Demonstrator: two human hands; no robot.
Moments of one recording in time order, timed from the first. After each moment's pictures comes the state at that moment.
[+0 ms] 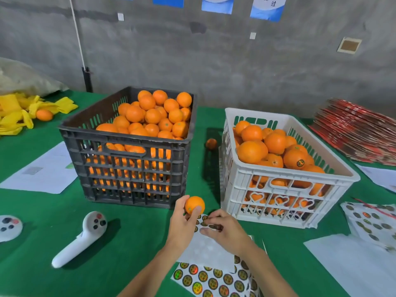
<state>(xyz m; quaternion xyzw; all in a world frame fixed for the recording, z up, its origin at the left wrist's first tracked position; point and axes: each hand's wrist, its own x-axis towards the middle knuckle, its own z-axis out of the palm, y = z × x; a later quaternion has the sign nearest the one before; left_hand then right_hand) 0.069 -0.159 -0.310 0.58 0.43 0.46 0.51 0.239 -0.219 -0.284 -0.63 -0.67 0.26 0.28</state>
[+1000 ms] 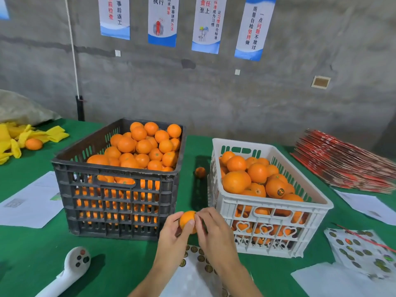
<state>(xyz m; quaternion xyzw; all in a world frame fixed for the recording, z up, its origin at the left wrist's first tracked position) 0.071 -0.172 -0.235 0.52 0.37 0.51 0.58 0.202 -0.218 -0.194 -0.61 -0.69 -0.16 0.37</state>
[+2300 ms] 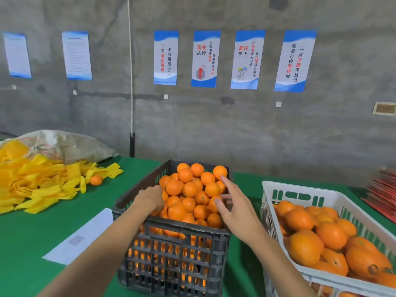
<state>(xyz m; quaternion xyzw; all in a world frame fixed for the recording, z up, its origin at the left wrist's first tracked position) -0.093 0.065 -0.055 0.71 0.70 0.06 0.07 0.166 -0.062 -0.059 -0.53 -0.73 0.06 0.44</state>
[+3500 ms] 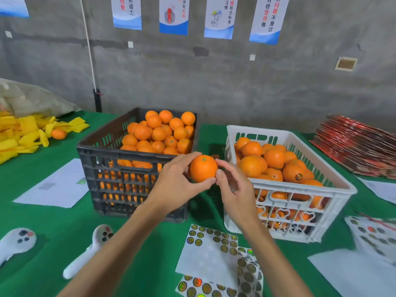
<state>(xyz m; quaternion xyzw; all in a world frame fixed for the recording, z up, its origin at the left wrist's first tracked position) 0.024 -0.139 -0.112 0.79 0.35 0.47 0.19 0.198 -0.208 -0.130 -0.48 -0.62 0.10 0.61</state>
